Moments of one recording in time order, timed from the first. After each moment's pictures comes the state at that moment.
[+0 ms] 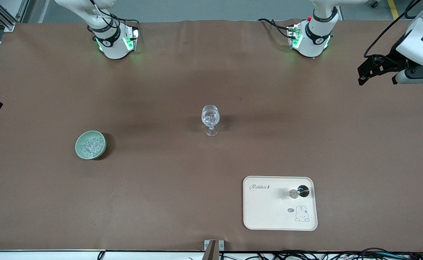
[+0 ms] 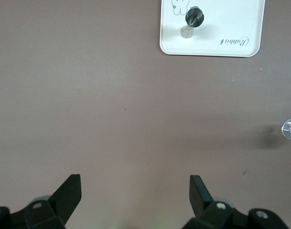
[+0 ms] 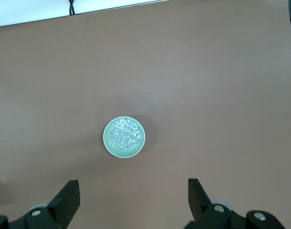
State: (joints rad) left arm -0.03 -0.13 -0.12 -1.68 0.02 1.58 -0.14; right arm -0.06 0.09 -0.04 -1.36 -0.06 1.53 0.07
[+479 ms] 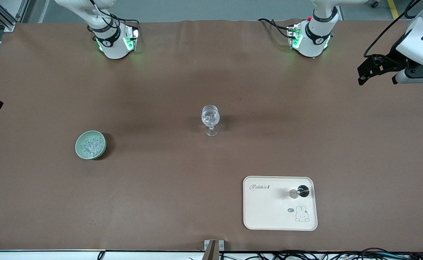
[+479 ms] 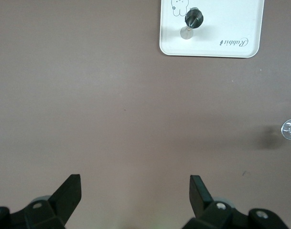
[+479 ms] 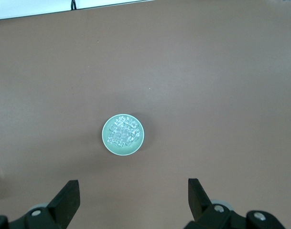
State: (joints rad) left arm -0.03 -0.13 -0.12 -1.67 0.02 1.58 -0.14; right arm -0.06 0.09 -0.04 -1.36 -0.06 1.52 0.05
